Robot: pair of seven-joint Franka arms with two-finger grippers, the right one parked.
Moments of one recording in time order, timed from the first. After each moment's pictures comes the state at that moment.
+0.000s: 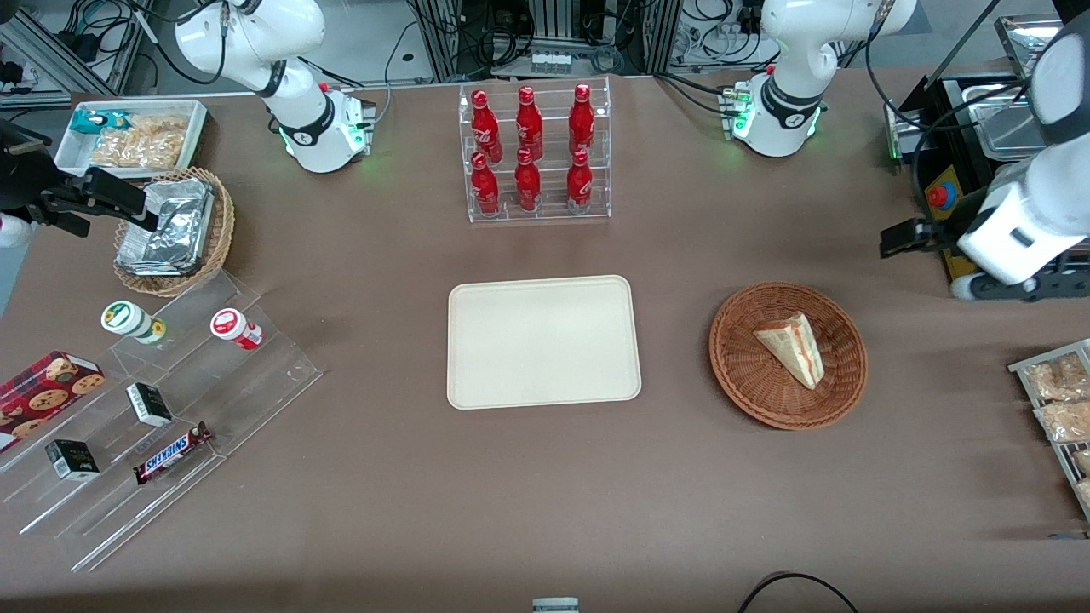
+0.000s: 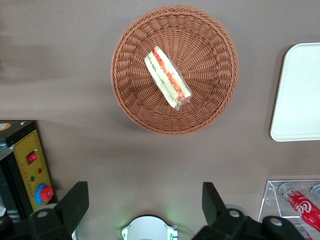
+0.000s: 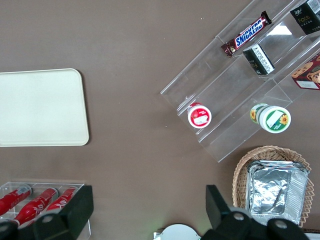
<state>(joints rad) 0.02 0.07 -0.08 -1.68 -0.02 1.52 -0.05</state>
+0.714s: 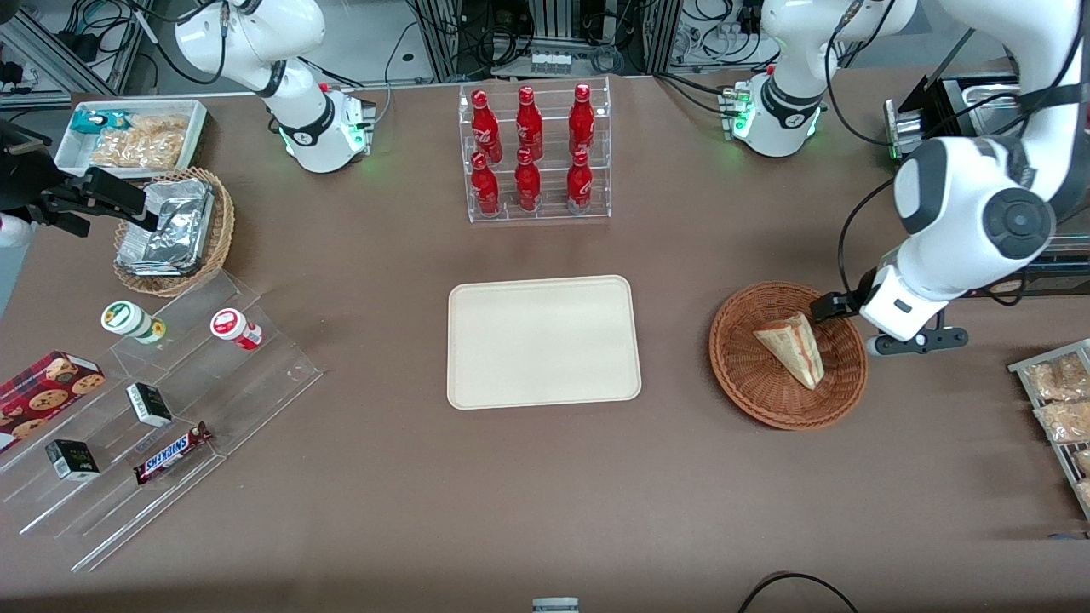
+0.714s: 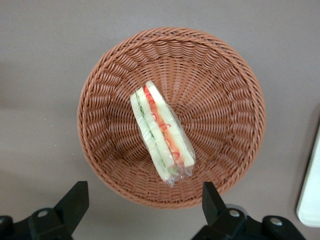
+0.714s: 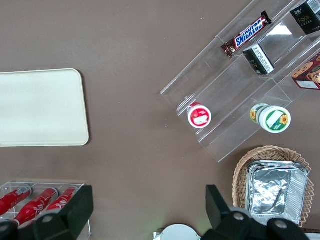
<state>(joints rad) 0.00 0.10 -0.08 -2.10 -0.02 2.12 -0.22</state>
